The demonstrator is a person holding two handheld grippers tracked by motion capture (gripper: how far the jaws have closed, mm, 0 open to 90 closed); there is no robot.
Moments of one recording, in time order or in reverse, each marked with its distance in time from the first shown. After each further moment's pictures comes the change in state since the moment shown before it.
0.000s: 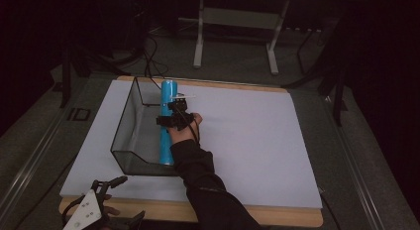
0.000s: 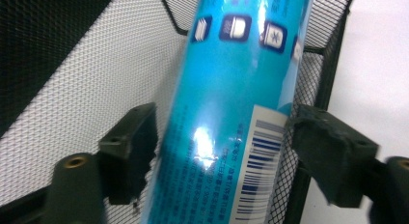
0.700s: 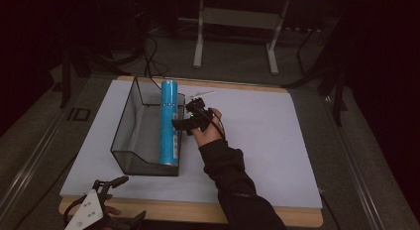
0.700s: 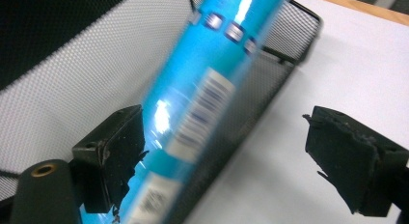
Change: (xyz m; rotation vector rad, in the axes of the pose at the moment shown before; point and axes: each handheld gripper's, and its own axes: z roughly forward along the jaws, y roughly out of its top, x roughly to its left) left arm 0.000 -0.001 0.002 0.008 -0.005 -0.003; right arm -0.041 -0.001 -0.058 0.024 0.080 -0.260
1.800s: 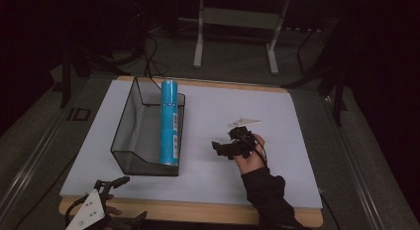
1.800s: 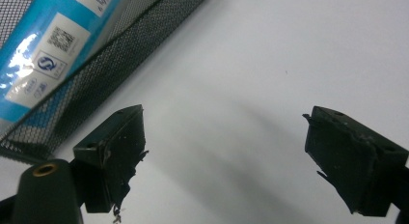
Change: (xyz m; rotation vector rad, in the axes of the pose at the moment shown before) left arm -0.001 0.000 0.002 0.007 -0.008 -0.002; right arm -0.059 -0.100 -0.066 -0.025 -0.077 0.012
